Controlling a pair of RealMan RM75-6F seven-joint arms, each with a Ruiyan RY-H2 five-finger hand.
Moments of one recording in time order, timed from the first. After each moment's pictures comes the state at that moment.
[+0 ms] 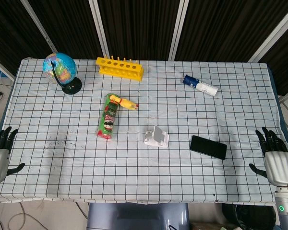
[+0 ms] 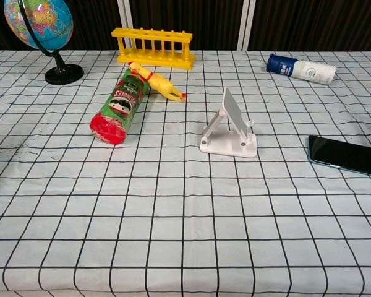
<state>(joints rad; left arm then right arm) -0.12 -1.16 -0.07 -1.66 1.38 1.44 0.27 0.11 -1.19 0.11 -1.52 -1.48 1.50 -0.10</state>
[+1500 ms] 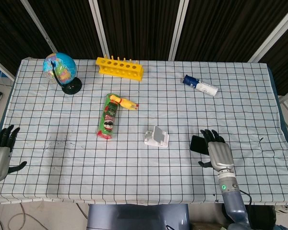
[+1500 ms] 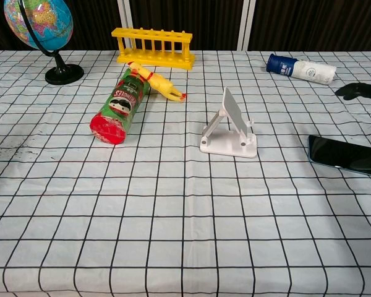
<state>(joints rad) -0.14 -1.15 -0.07 -1.65 1.38 1.42 0.22 0.37 -1.44 0.21 -1.84 -0.99 1.25 -0.59</state>
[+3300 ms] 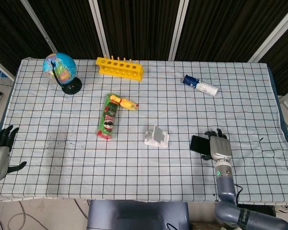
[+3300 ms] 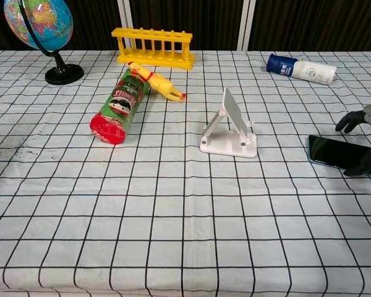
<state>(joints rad) -0.14 -1.14 -0.08 -1.67 1.34 1.40 0.22 0.50 -1.56 0.24 -1.58 -0.69 1.21 -0.62</state>
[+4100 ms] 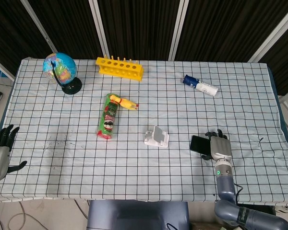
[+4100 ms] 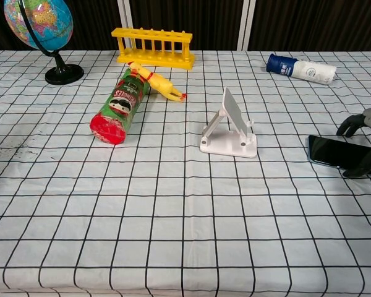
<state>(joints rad) -0.14 -1.15 -0.07 -1.65 1.37 1.41 0.19 0.52 -1.57 0.23 -1.55 -0.66 1.20 -0.63</state>
